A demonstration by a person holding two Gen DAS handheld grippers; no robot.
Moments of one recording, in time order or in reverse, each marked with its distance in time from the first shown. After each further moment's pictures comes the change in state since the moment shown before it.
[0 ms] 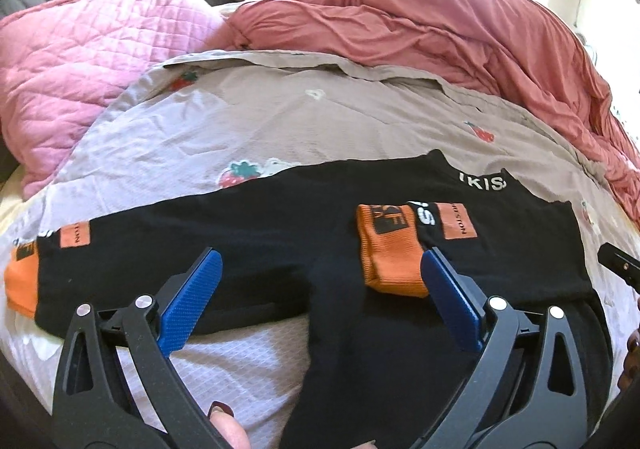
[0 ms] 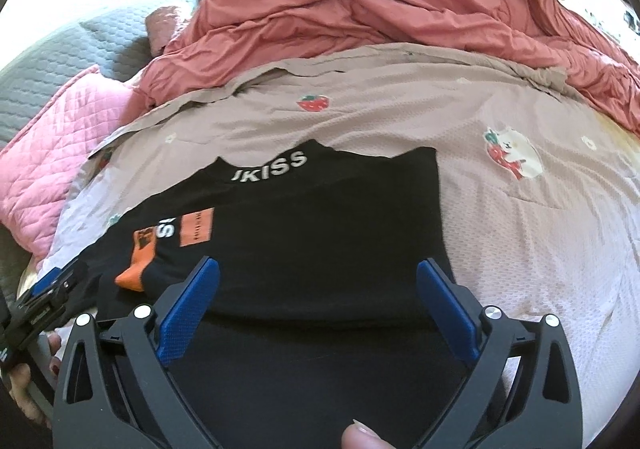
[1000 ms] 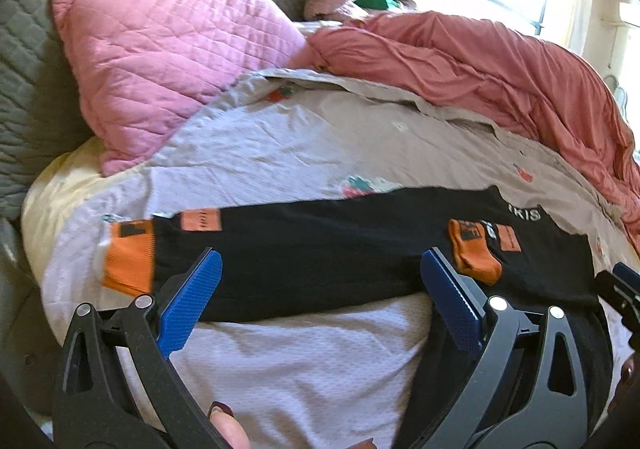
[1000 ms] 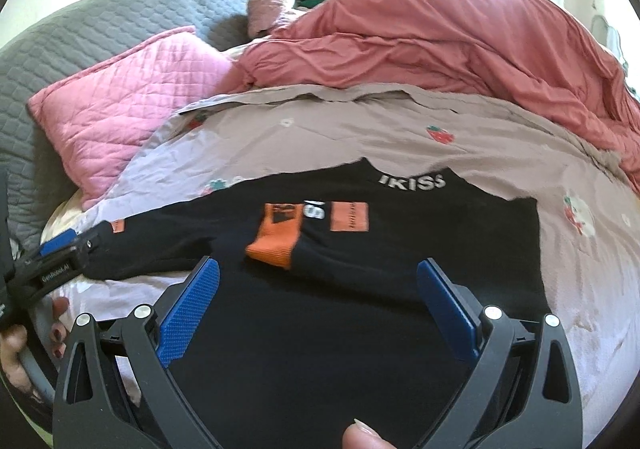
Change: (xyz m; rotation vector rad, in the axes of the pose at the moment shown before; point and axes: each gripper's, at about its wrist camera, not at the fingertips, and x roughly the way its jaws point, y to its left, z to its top) left arm -0.078 0.100 -0.010 -0.126 -0.081 0.121; right arm -0.040 0.143 -0.027 -0.261 -0.054 0.130
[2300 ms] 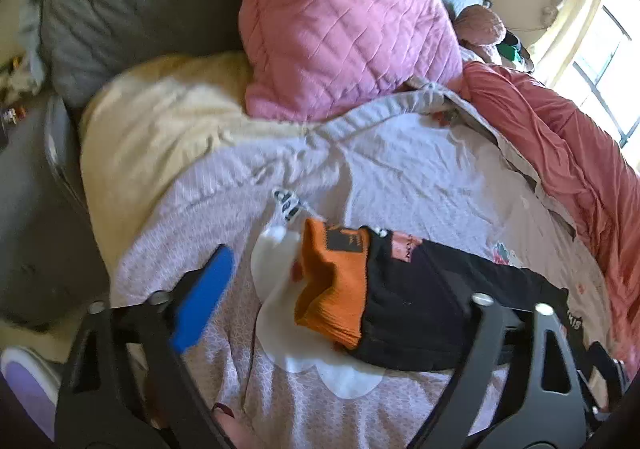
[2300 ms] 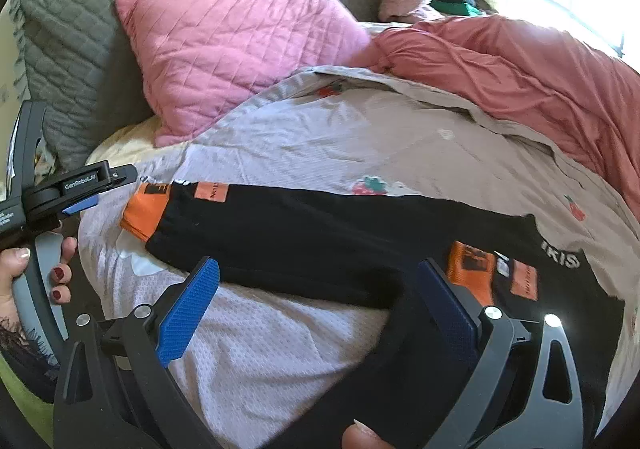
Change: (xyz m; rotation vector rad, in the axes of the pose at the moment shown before) left arm 0.027 0.191 -0.004 -0.458 0.080 0.123; right arm 0.066 0.176 0.013 -0.333 0.072 0.194
